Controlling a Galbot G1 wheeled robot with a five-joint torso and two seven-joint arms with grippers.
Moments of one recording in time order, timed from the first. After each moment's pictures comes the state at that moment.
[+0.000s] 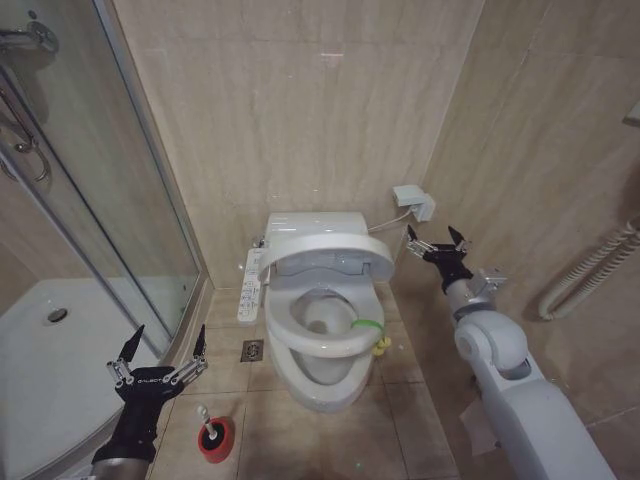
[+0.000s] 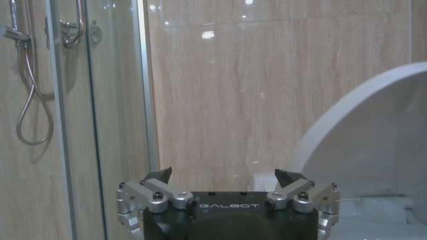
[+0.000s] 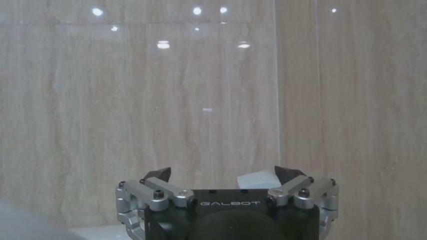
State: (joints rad) left arm 1.88 -1.35 -0.65 -2.48 -0.15 -0.06 -0.13; right arm -1.01 1.13 0.55 2.04 0.51 -0.27 0.24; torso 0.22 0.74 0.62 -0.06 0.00
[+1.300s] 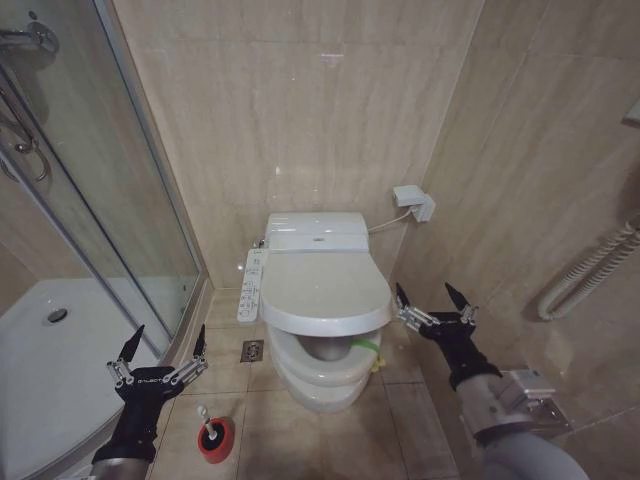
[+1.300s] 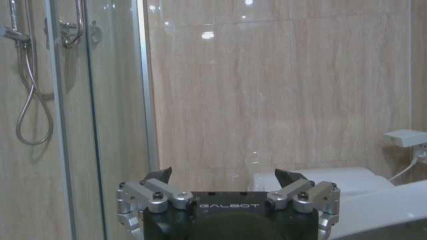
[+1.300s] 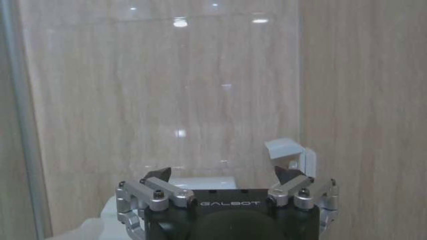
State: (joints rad) left arm 1.88 -1.35 -0.65 -2.48 -0.15 -0.06 -0.13; right arm -1.58 1.25 0.53 2.51 0.32 -0.28 0.25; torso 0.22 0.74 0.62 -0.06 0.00
